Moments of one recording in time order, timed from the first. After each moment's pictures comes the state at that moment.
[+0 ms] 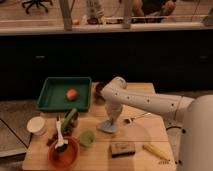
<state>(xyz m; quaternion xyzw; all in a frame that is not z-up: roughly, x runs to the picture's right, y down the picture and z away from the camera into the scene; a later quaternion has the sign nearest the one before) 0.059 0.176 0.840 -0.31 -0.17 -0.47 0.81</state>
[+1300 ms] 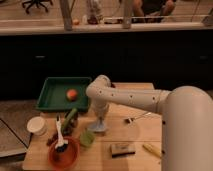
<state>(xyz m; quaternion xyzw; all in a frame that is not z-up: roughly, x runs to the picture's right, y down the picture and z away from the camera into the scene) -0.017 0.184 0.836 -0.29 -0.23 -0.58 0.73</state>
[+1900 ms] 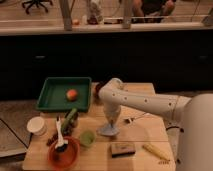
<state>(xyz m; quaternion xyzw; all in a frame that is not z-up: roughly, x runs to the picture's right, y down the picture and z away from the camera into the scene) 0.062 0.183 0.836 -0.31 -0.20 -0.55 0.75</state>
